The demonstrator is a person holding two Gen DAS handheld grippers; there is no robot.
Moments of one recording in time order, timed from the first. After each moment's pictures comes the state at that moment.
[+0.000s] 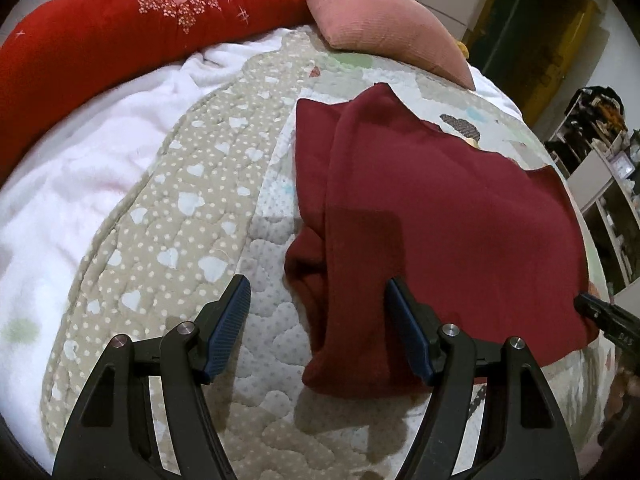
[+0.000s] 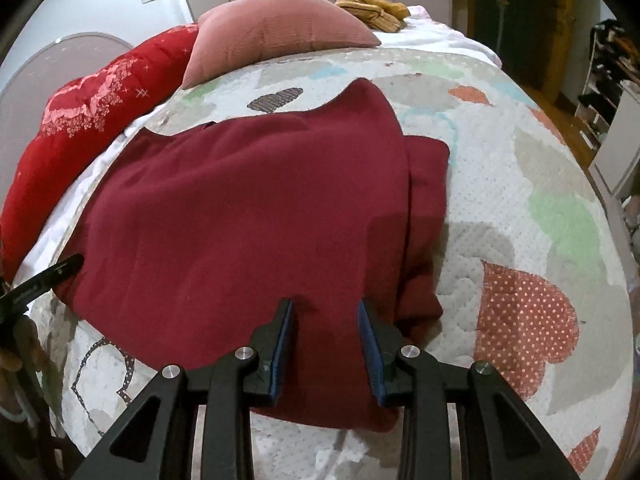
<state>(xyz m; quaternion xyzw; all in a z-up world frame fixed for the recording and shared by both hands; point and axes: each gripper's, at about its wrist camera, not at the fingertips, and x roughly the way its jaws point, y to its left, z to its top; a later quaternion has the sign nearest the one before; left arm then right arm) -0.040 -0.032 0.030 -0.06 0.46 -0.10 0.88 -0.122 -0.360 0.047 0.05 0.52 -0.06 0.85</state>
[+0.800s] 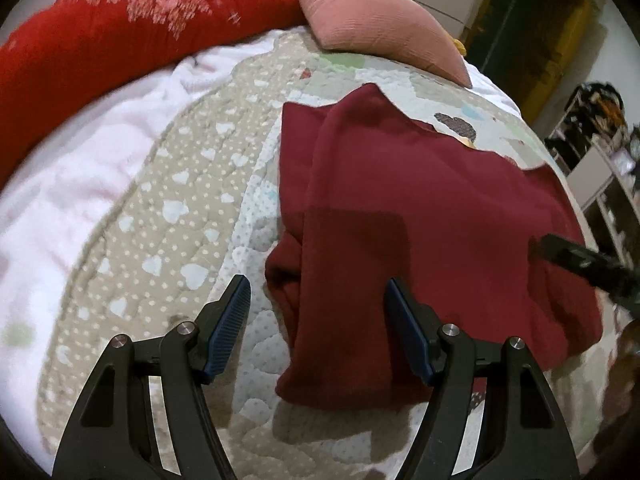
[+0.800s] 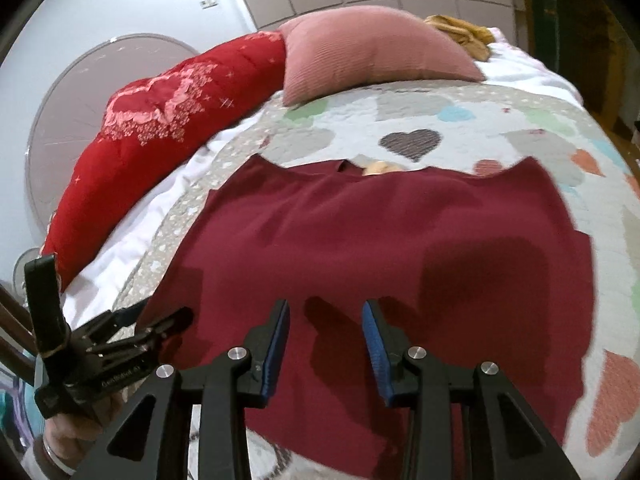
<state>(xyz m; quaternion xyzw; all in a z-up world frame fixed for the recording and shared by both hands) -0.033 -0.043 0.029 -0.06 0.47 -0.10 0.88 -0.052 -0.261 0.061 0.07 0.50 0.06 0.86</state>
